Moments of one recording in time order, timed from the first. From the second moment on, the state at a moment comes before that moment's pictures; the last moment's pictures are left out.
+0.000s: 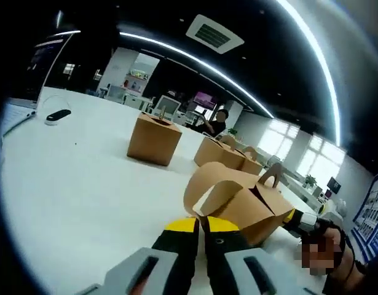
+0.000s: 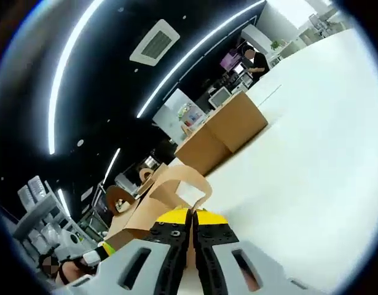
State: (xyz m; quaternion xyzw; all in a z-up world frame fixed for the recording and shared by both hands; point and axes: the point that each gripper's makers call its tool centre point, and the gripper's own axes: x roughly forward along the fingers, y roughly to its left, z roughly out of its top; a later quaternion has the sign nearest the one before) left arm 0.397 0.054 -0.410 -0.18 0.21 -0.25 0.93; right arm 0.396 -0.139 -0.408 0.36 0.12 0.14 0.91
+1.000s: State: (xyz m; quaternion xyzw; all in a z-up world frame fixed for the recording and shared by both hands) left arm 0.325 0.044 -0.328 0.04 0.16 -0.38 0.91; right arm 0.330 -0.146 -0.334 0.10 0.06 0.27 0.95
